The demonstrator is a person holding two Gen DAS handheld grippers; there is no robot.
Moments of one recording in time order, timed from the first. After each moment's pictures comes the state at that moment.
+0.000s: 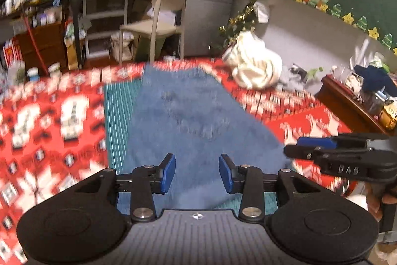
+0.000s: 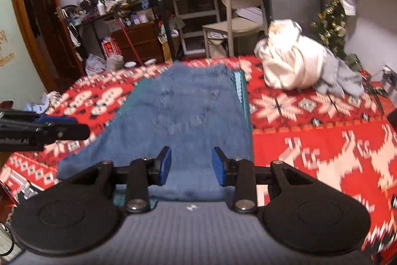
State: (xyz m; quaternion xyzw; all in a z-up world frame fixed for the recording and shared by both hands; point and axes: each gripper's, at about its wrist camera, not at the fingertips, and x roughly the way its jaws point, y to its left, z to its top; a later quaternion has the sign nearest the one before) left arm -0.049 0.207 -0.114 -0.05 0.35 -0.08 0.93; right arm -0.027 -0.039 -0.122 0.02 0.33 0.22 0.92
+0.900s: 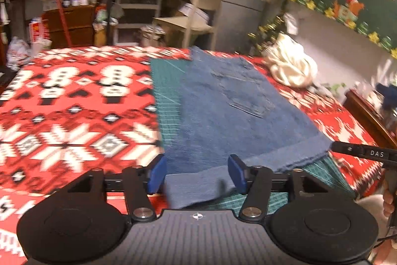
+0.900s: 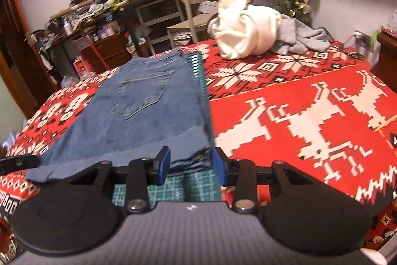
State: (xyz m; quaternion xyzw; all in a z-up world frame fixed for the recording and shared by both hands) left arm -0.082 0.271 -0.149 -0.10 0.33 -0.02 0.94; right arm -0.015 -0.084 -0.180 0.09 0.33 0.15 0.93
